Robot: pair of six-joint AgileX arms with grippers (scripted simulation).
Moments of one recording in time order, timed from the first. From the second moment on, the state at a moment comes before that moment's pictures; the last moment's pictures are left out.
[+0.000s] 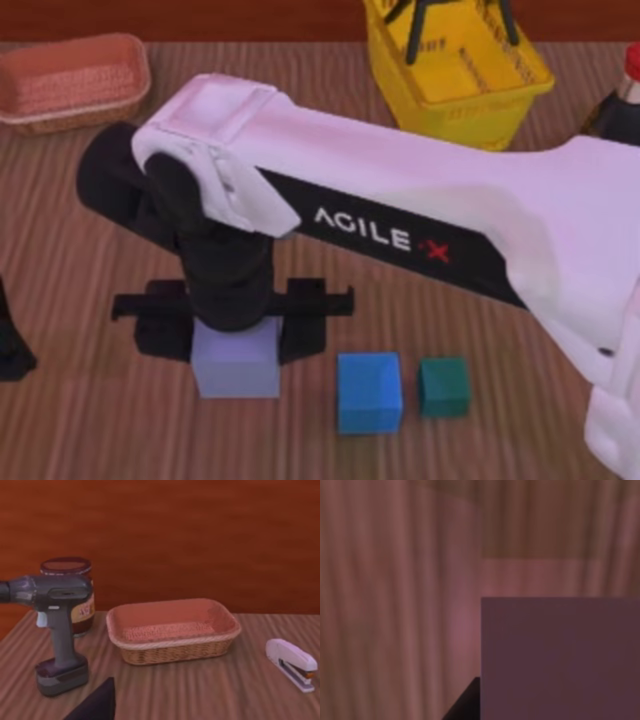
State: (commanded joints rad) left arm 0.02 0.00 0.00 0.00 0.00 0.00; right arm 1.01 2.36 2.15 -1.36 0.01 1.02
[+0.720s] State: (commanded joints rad) left arm 0.02 0.00 0.00 0.00 0.00 0.00; right arm 1.01 2.39 1.94 -1.12 0.01 1.02
